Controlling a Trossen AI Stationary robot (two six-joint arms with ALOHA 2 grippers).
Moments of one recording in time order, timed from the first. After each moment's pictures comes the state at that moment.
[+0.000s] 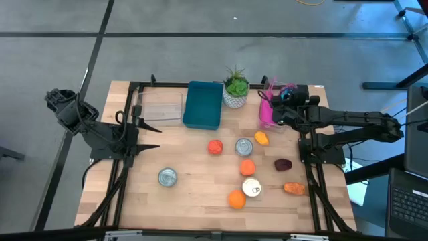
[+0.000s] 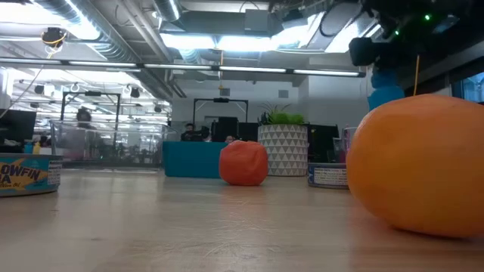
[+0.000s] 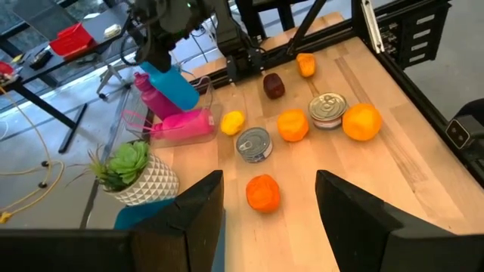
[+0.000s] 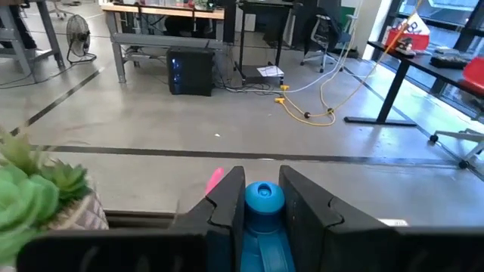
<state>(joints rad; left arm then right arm) -0.59 0.97 1.53 -1.08 -0.59 0.00 -0.13 1.00 0.77 -0.84 1.32 1.00</state>
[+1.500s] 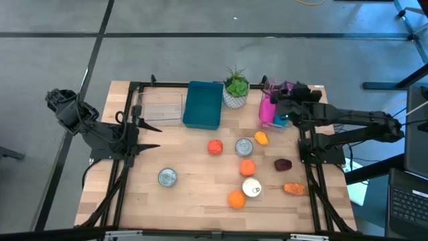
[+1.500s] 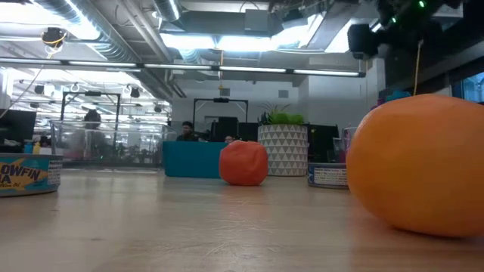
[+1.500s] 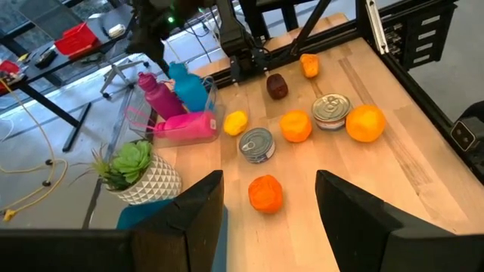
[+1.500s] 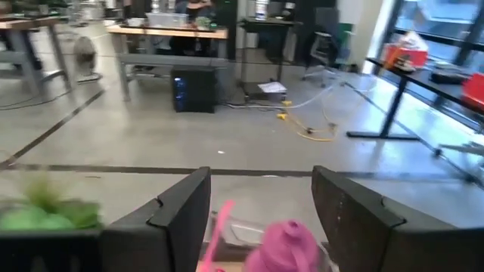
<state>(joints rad) -0.59 0.97 1.52 -1.07 -0.61 -0.01 -0.12 0.98 0.86 -0.72 1.35 0.78</state>
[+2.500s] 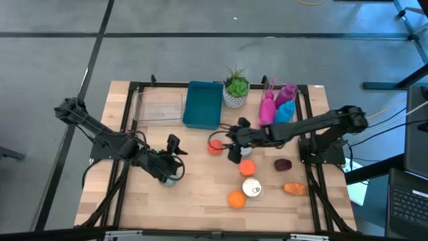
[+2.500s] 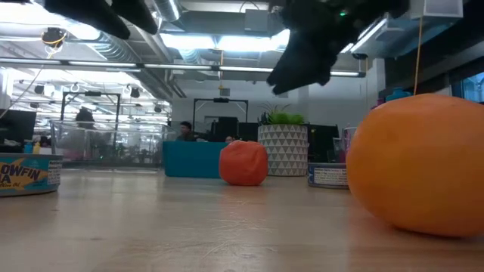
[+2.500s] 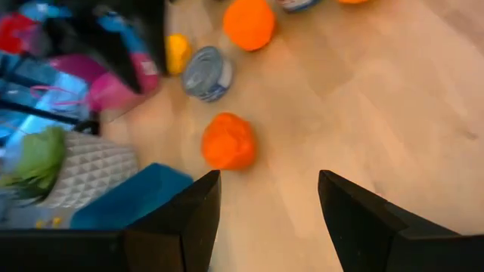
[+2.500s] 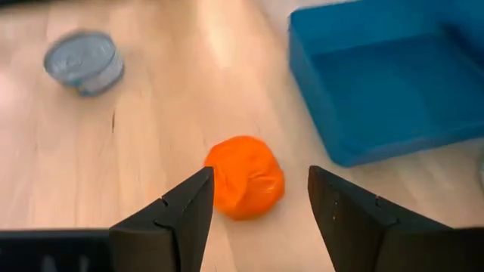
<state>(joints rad) -0.50 1.14 0.94 -0.56 -0.54 0.26 0.15 1.55 1.01 -0.22 0.29 0.31</state>
